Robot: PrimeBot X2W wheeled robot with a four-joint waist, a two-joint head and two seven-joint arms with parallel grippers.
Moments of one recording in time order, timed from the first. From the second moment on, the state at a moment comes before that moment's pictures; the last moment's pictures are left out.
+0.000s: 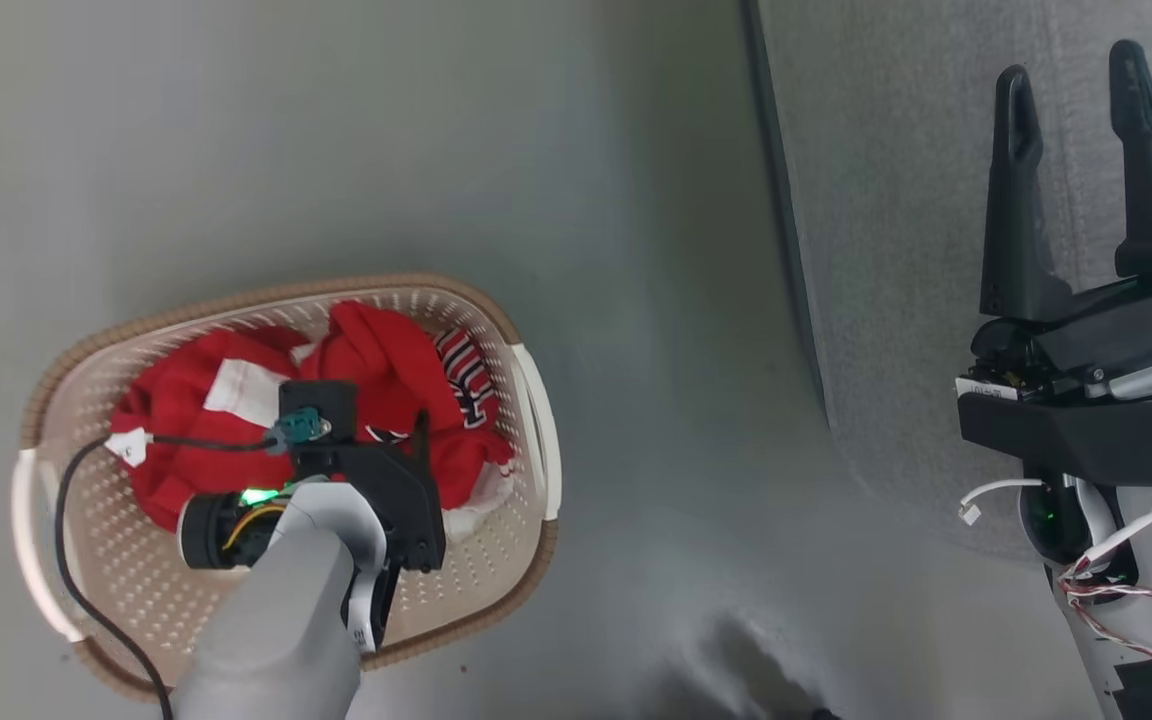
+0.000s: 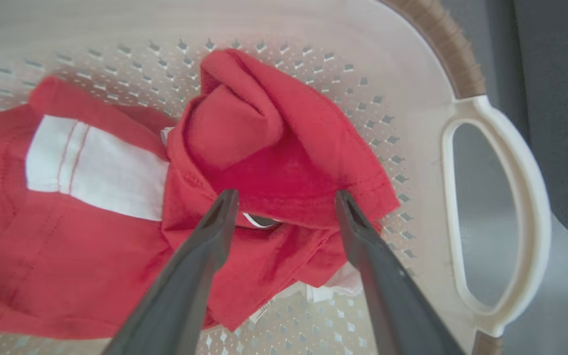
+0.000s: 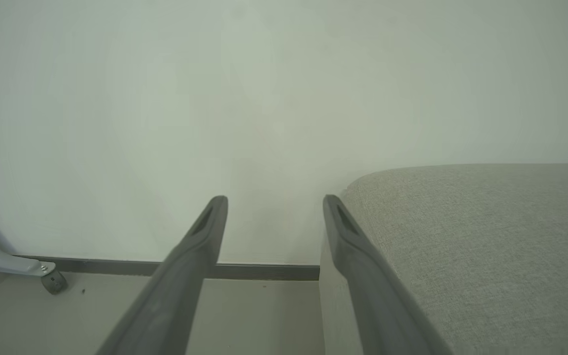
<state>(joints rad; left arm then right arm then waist) -0.77 0.04 -0.52 0.99 -0.62 0.11 -0.01 -0.58 -0.26 0.27 -0.12 0.37 -0.06 -0.26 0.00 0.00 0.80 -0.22</state>
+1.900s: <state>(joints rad) -0.81 0.04 -0.50 1.17 -0.70 0.00 -0.17 -0.54 -0.25 0.21 -0.04 0.33 -0.02 -0.26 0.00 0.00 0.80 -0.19</state>
